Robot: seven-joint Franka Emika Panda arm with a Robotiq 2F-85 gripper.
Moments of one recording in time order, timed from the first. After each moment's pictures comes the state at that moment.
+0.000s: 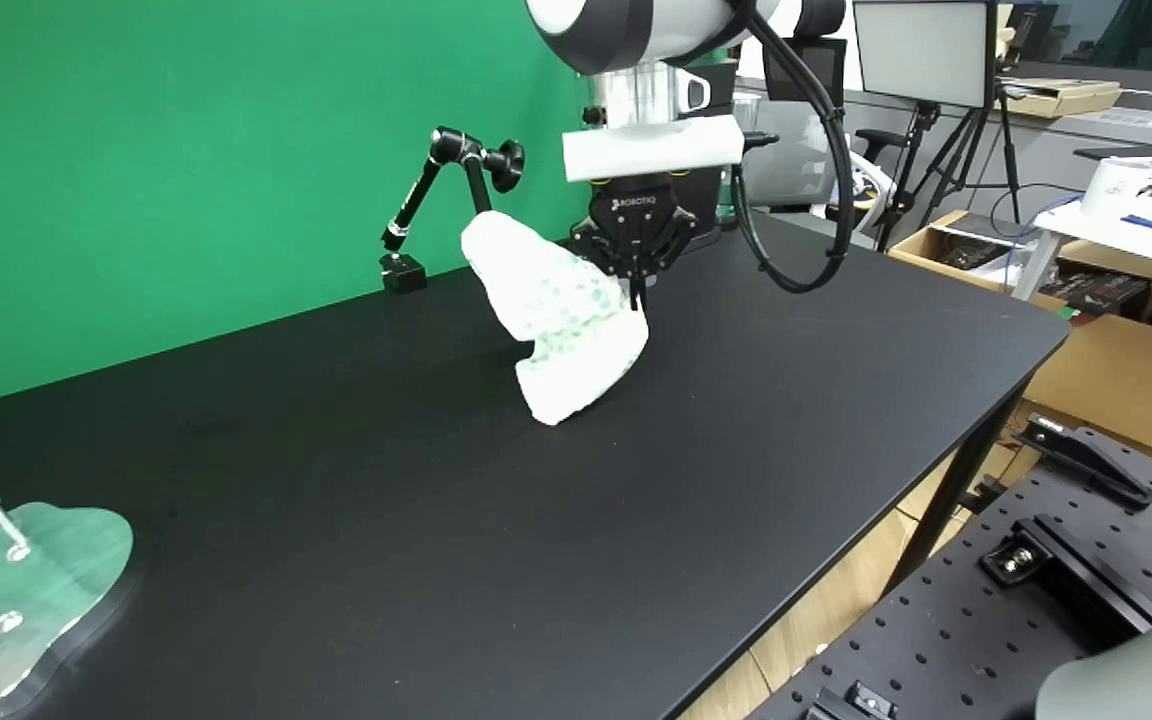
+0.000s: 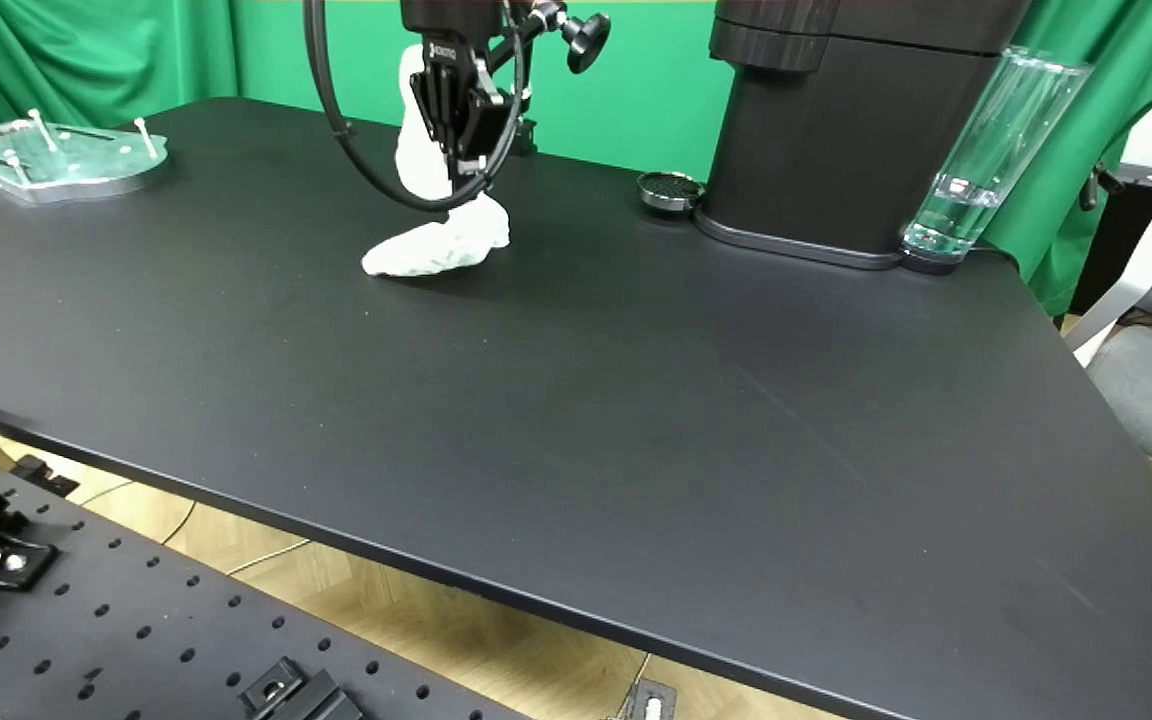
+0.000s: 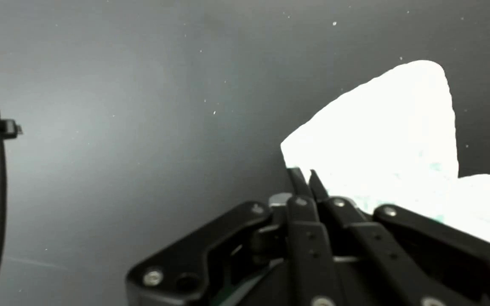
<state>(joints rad) 0.07 0.18 -0.06 -2.36 -0.06 2.46 0.59</state>
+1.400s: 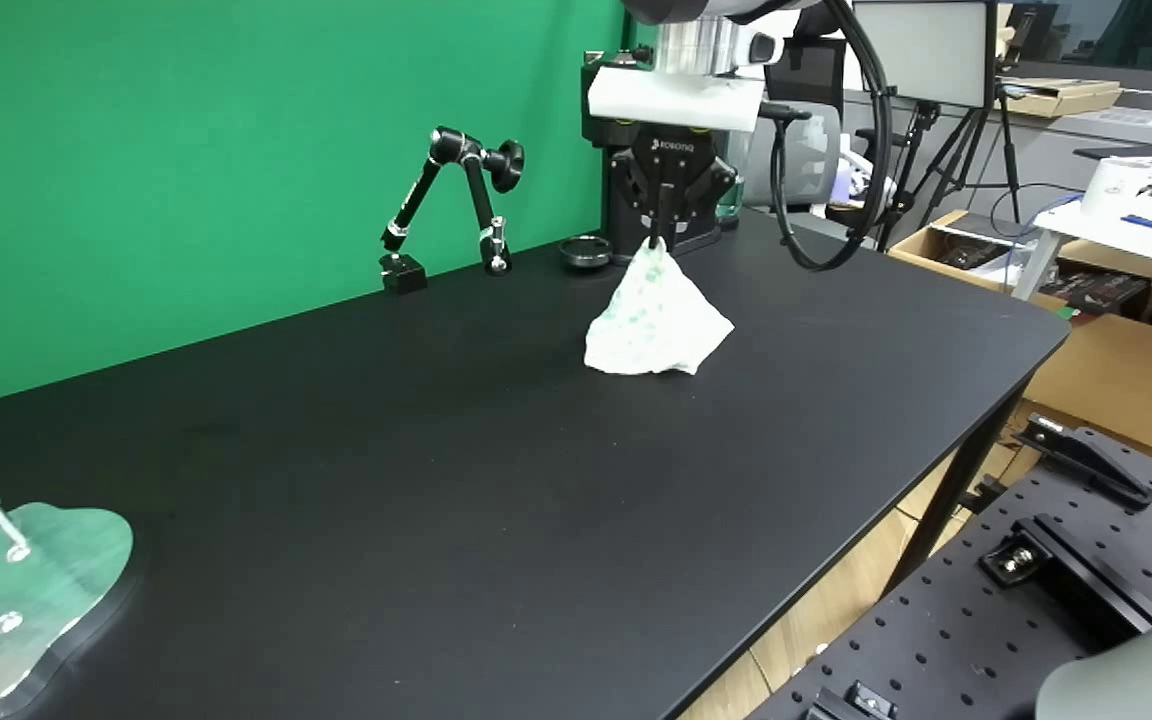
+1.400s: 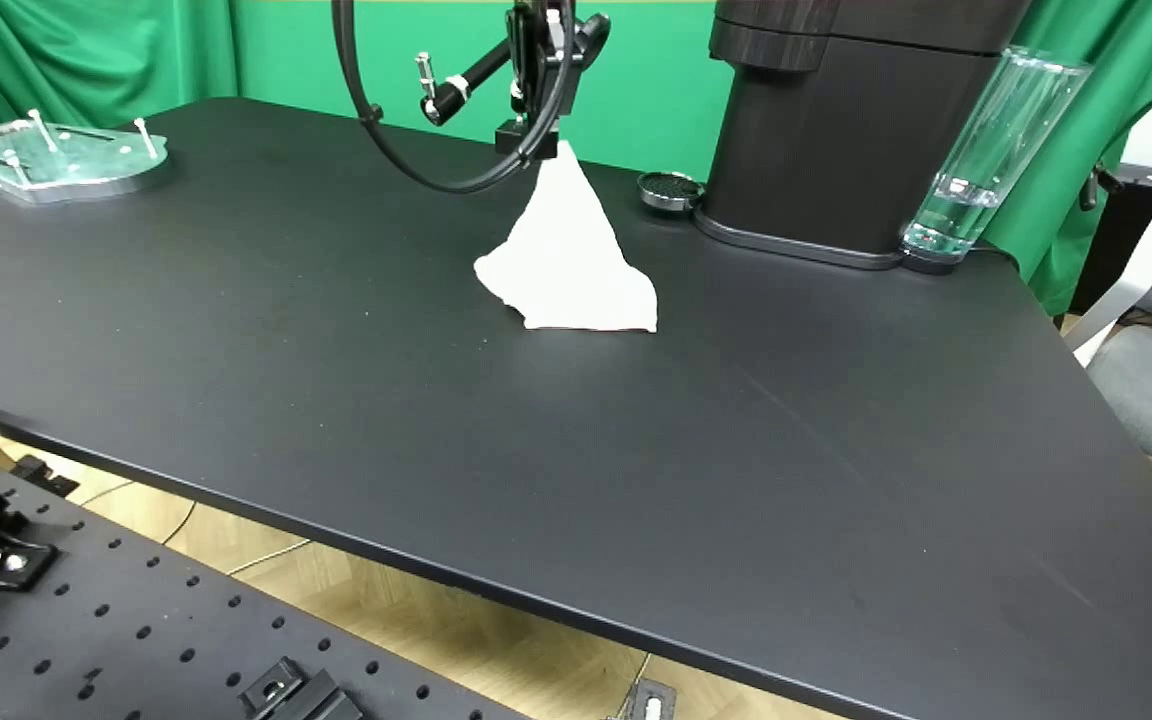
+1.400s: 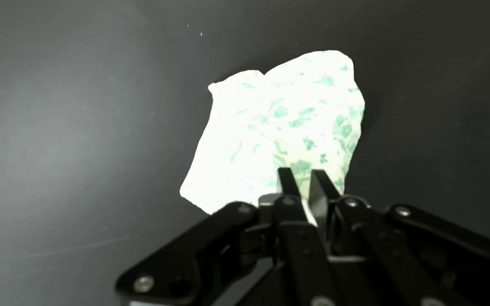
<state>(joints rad) 0.01 0.10 -0.12 -2.40 -0.02 2.60 0.80</state>
